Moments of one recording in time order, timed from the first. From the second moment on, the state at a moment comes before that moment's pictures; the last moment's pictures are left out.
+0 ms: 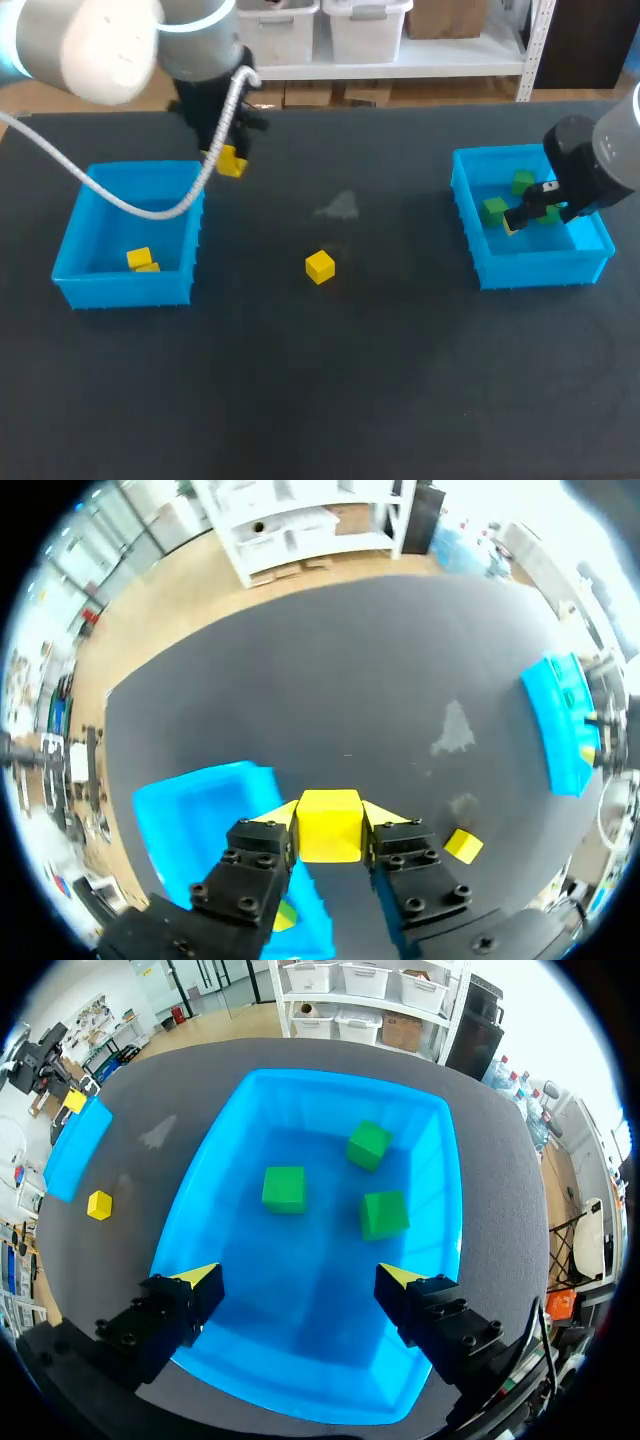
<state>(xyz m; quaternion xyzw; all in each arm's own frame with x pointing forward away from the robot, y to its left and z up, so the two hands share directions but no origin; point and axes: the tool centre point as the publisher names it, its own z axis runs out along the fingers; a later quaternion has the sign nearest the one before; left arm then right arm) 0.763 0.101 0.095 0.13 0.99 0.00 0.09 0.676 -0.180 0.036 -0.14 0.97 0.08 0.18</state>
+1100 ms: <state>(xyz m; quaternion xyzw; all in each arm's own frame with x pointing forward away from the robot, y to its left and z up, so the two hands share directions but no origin) 0.720 0.160 0.073 0.10 0.99 -0.02 0.09 0.676 -0.180 0.036 -0.14 0.97 0.08 0.18</state>
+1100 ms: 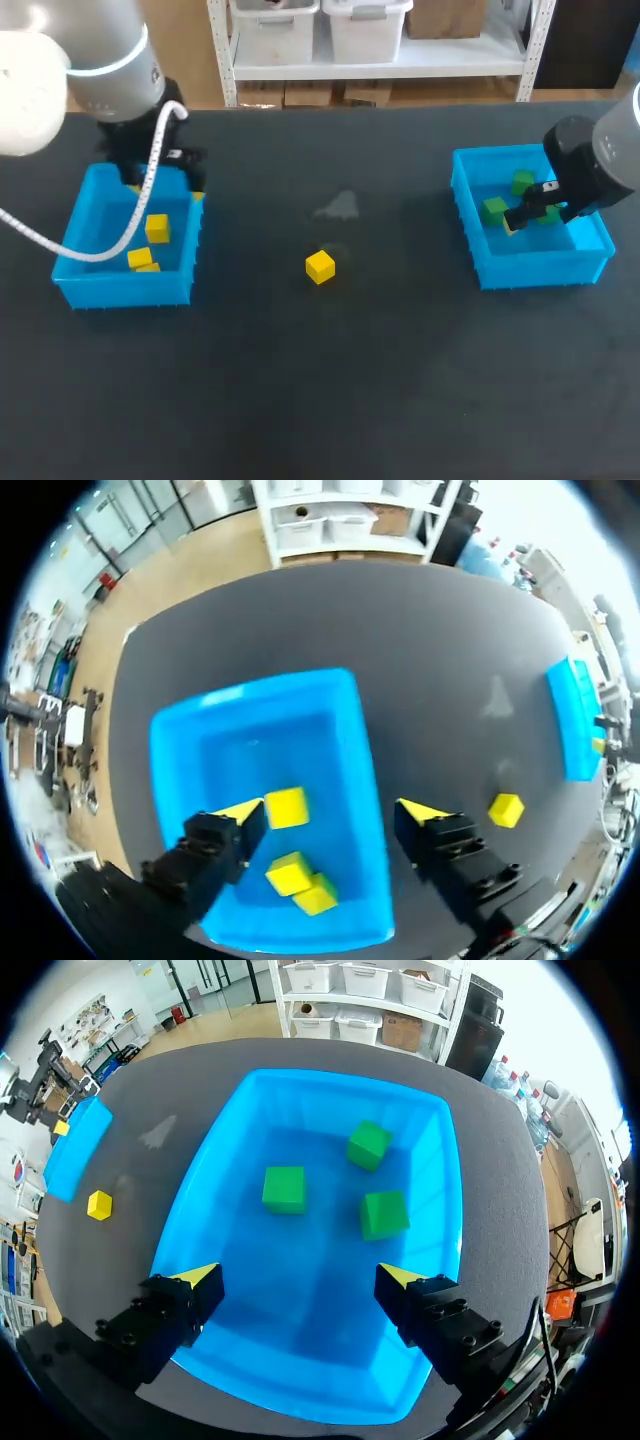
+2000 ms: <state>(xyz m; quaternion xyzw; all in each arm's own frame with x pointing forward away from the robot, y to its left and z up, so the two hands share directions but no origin) 0.689 0.025 0.079 0.32 0.94 -0.06 0.04 0.676 -0.180 0.036 -0.14 0.97 0.08 0.18</state>
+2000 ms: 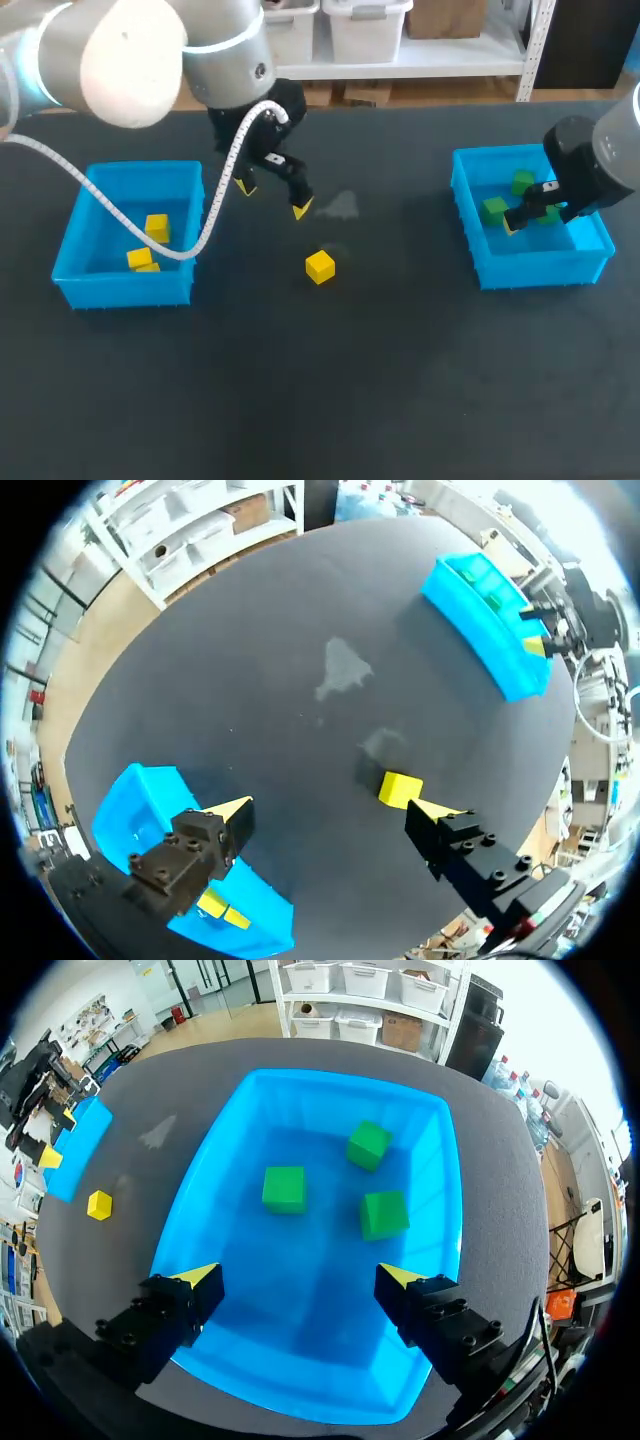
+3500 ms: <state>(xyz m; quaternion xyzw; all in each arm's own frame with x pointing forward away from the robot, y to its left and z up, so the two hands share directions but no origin) 0.639 -0.028 0.007 0.40 0.92 -0.02 0.00 0.676 -0.180 0.036 -0.14 0.97 0.08 0.18</state>
